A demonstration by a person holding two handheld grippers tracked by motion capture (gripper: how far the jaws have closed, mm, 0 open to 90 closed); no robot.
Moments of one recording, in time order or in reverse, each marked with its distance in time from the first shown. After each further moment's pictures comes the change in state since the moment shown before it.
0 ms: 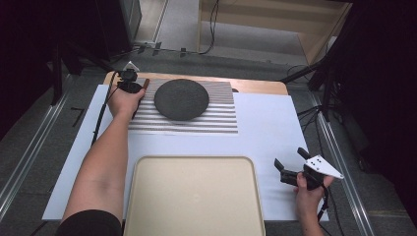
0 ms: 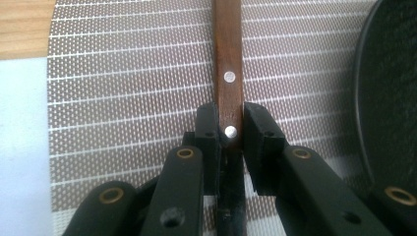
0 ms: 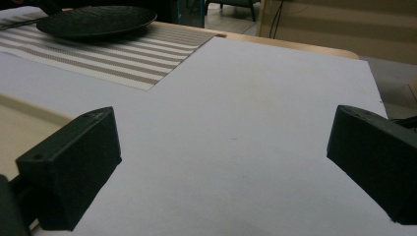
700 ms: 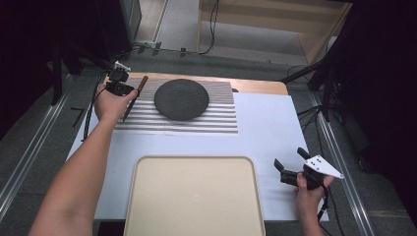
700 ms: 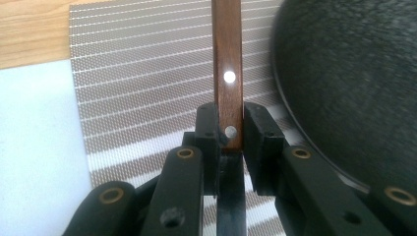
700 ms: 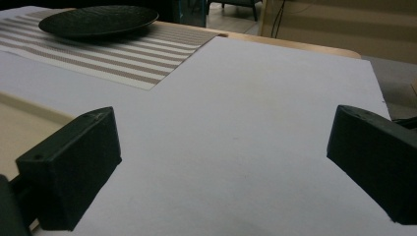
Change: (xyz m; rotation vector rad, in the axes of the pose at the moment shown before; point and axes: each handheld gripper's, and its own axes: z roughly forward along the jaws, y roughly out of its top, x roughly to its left) left arm 0.002 -0.027 -0.062 -0.090 -0.105 0.089; right arm 0.000 0.000 0.000 0.004 0.003 0.000
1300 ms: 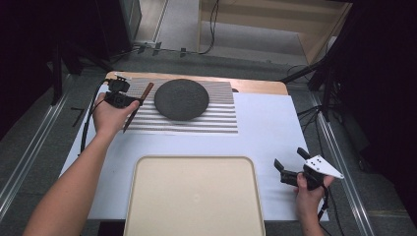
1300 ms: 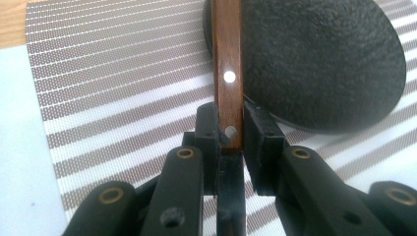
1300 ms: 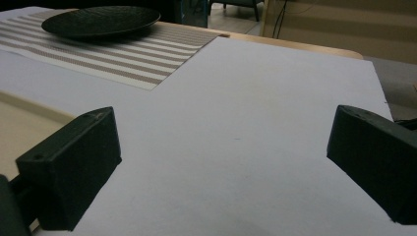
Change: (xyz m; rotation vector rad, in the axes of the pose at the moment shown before) left arm -0.031 -0.036 -0.031 -0.046 -0.058 0.094; right arm 0.000 0.000 0.000 -0.003 0.008 -0.002
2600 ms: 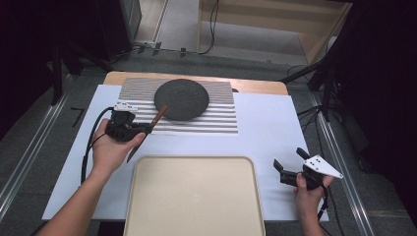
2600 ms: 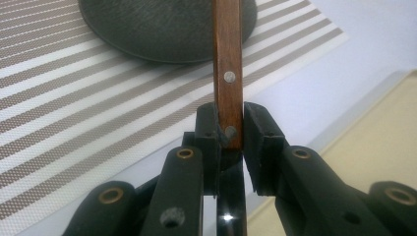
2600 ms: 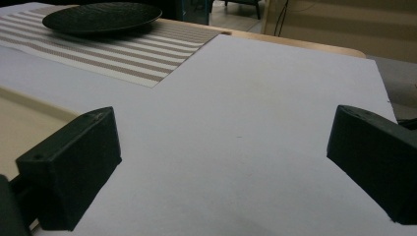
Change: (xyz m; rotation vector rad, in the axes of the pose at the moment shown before) left arm -0.076 -0.072 -0.060 -0.080 -0.148 0.146; right arm 0.001 0.000 0.001 0.011 0.003 -0.005
